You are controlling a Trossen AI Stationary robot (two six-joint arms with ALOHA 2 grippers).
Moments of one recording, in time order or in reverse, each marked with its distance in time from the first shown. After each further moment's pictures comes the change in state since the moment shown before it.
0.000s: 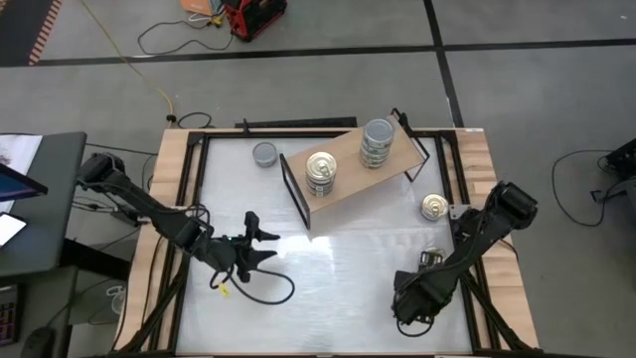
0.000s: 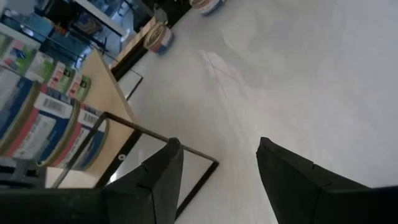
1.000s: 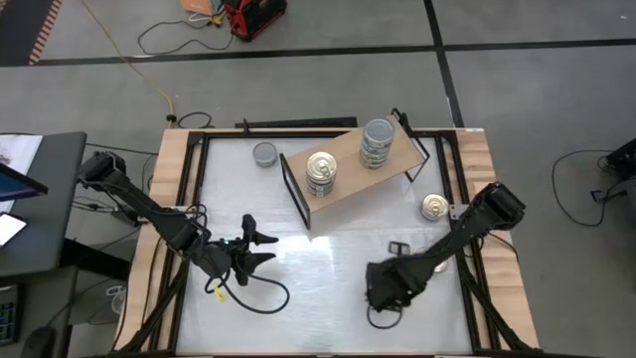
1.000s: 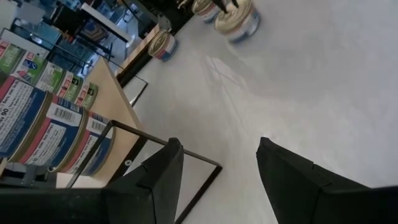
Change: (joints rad) left arm -0.043 0.000 0.013 -0.003 -0.052 0.014; right arm -0.186 0.067 0.117 0.138 0.346 -0.257
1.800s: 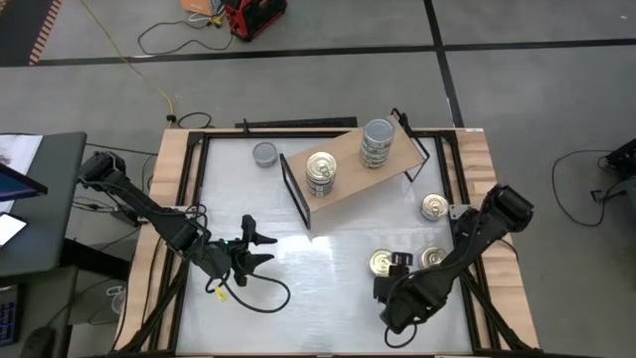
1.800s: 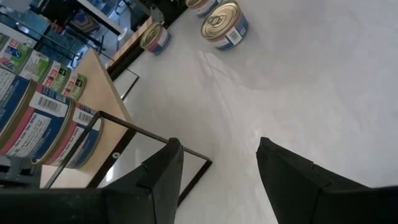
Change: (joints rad) left arm 0.000 0.000 0.000 -0.035 0.023 -0.057; right arm 0.153 -0.011 -0.021 0.034 0.131 0.037
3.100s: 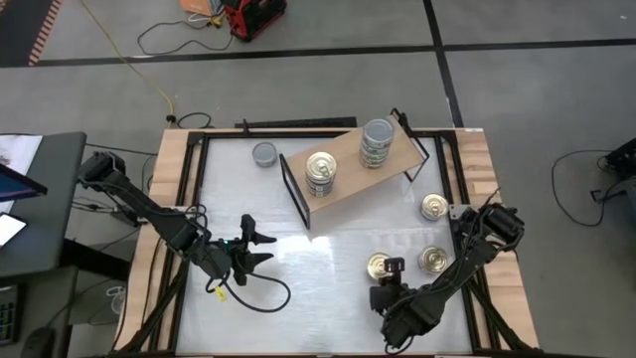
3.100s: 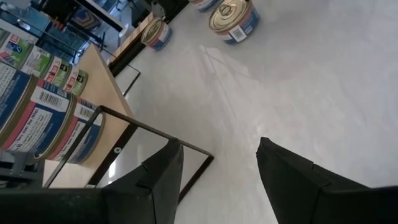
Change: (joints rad) left arm 0.000 0.000 0.000 -0.018 -0.011 -0.006; right arm 0.075 0.162 0.010 0.092 0.197 -0.039
